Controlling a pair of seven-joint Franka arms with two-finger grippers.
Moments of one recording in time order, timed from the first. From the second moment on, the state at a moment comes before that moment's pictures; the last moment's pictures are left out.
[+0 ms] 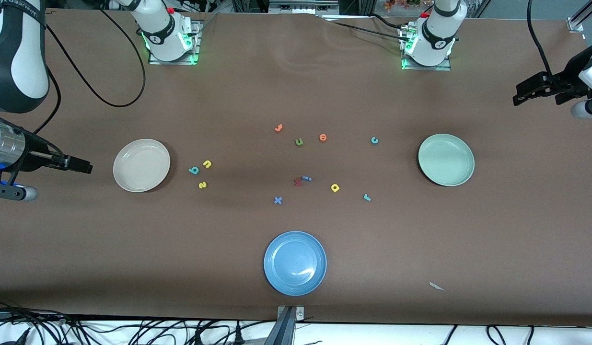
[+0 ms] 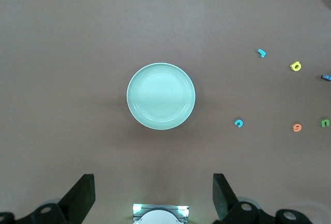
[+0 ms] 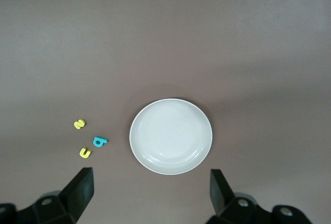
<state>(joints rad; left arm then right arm) 0.03 -0.01 -0.01 -1.55 -0.02 1.39 -0.04 0.16 0.35 -0.22 -1.38 0.06 1.62 0.12</state>
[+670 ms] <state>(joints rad) 0.02 -0.01 -0.02 -1.55 -0.02 1.39 -0.04 0.19 0.36 -0.21 -1.39 0.06 1.62 0.17</state>
